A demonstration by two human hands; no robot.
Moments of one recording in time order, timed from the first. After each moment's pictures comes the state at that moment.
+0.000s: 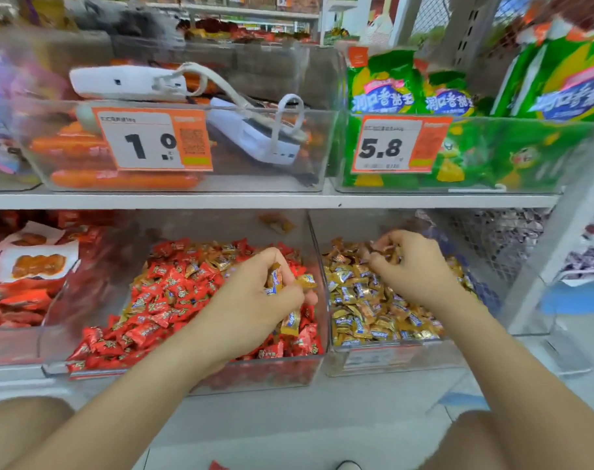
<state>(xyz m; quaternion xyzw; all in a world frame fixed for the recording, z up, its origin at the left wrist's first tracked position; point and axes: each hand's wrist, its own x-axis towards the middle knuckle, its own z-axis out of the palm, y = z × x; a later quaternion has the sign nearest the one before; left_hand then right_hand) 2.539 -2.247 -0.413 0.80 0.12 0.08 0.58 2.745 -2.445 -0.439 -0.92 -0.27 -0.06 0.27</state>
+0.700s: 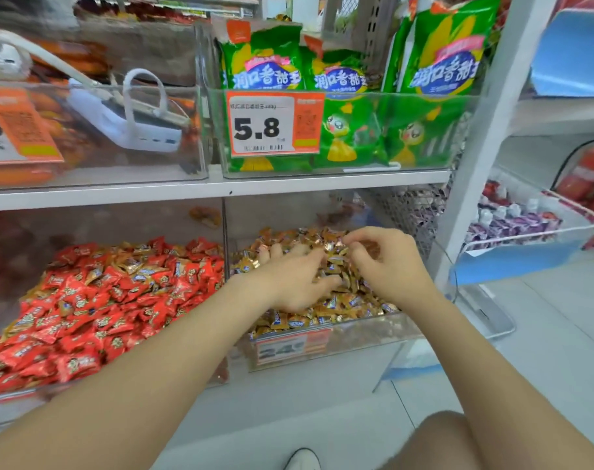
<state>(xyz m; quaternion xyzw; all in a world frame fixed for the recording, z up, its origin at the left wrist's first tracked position) 2.698 -2.351 -0.452 0.99 0.00 -0.10 0.10 2.764 -2.534 -0.455 -0.89 -0.26 -0.11 0.37</state>
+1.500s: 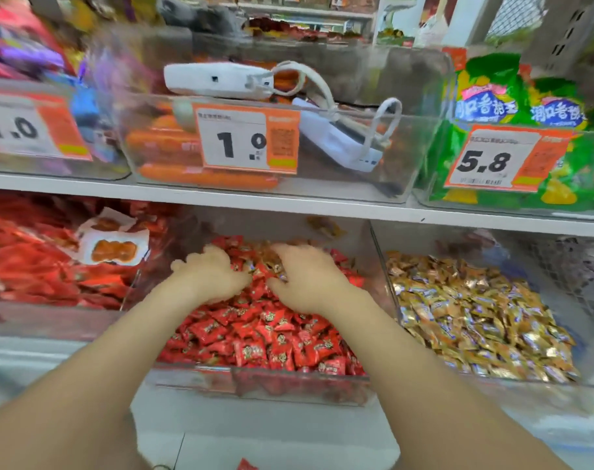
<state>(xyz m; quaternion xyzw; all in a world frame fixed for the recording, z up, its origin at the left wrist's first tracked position) 2.551 -2.087 -0.447 0.89 0.42 -0.09 0.17 2.662 -2.226 -0.462 -0.87 -0.48 0.03 0.10</state>
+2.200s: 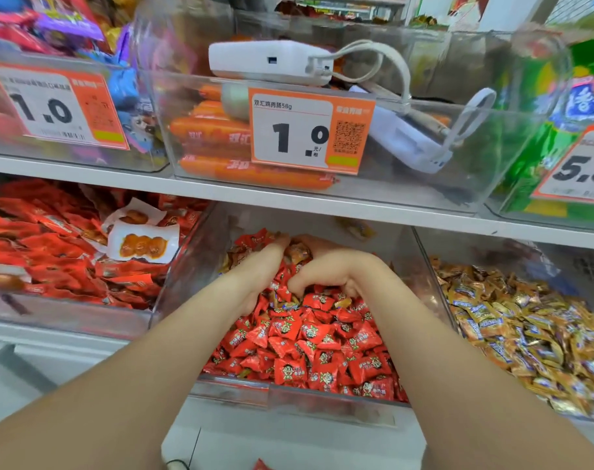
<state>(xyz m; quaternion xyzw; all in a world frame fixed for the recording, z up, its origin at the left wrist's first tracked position) 2.581 -2.077 -0.484 0.66 0.40 0.07 0.63 2.677 -2.189 -0.440 -0.84 -0.38 0.30 0.25</state>
